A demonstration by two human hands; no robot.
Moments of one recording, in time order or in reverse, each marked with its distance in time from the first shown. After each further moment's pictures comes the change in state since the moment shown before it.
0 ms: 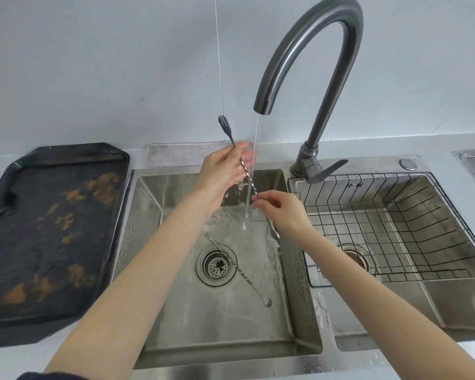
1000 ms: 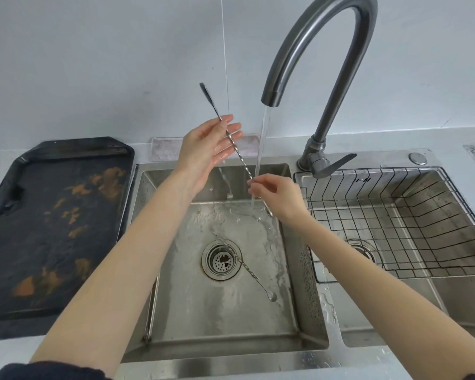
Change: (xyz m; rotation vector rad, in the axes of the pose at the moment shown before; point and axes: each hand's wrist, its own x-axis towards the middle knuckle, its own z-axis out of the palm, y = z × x) left_hand 0.014 0.018 -0.030 -0.054 0.023 0.125; right_hand 0.013 -0.014 0.011 0.020 0.041 -0.062
